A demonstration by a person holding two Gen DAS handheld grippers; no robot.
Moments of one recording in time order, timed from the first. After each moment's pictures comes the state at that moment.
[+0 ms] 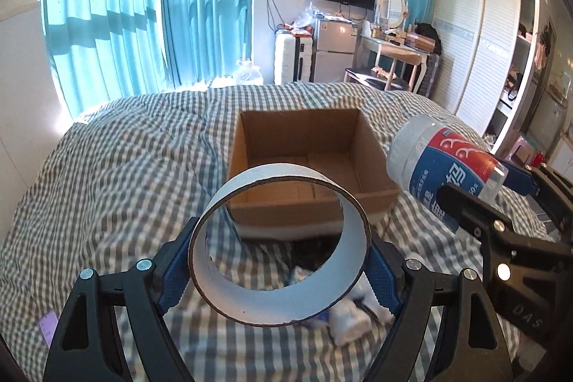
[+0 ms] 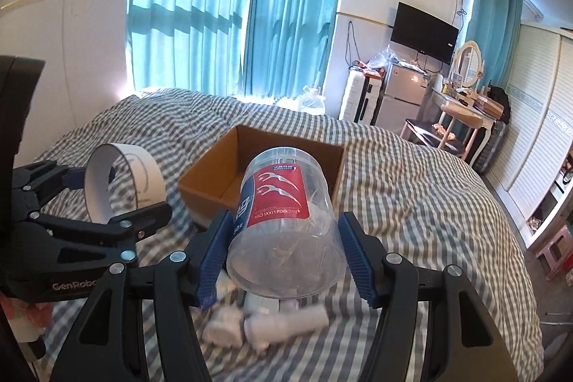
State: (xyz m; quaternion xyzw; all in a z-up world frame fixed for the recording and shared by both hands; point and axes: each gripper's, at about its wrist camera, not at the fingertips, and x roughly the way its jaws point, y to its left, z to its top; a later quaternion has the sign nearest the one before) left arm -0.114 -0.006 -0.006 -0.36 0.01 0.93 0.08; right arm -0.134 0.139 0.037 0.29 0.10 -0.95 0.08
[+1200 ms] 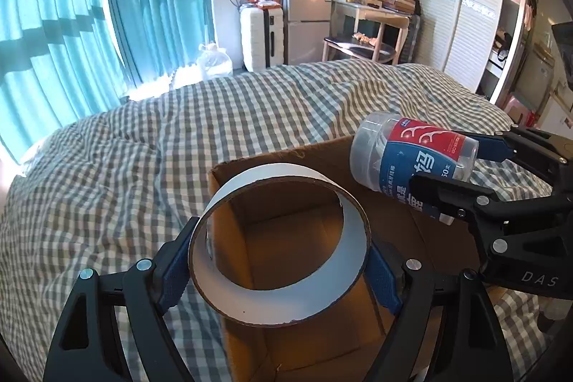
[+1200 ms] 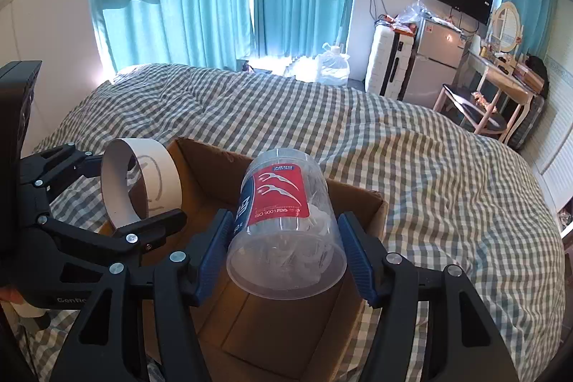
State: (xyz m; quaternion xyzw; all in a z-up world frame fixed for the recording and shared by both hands) left arm -0.350 0.005 -0.070 -0.40 0.07 0.90 0.15; right arm -0.381 0.155 -0.030 0.39 0.07 -0.91 0.13
